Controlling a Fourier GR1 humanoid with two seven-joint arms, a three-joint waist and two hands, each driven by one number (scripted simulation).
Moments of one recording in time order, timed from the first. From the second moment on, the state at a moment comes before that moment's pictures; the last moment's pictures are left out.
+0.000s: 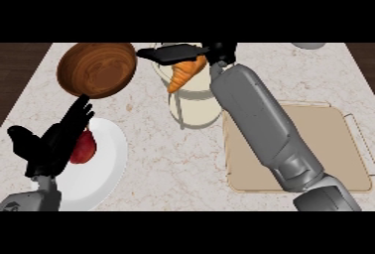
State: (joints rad) left arm -0.08 0.20 0.08 -1.57 0.10 -0.11 0.23; right arm -1.15 0.00 0.11 -0.74 0.32 -0.39 0.03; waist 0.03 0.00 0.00
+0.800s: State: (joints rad) left arm -0.07 0.20 0.10 -1.59 0.09 -0.09 0.24; right arm -1.08 -0.21 -0.23 -0.83 0.03 -0.33 -0.03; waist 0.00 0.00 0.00
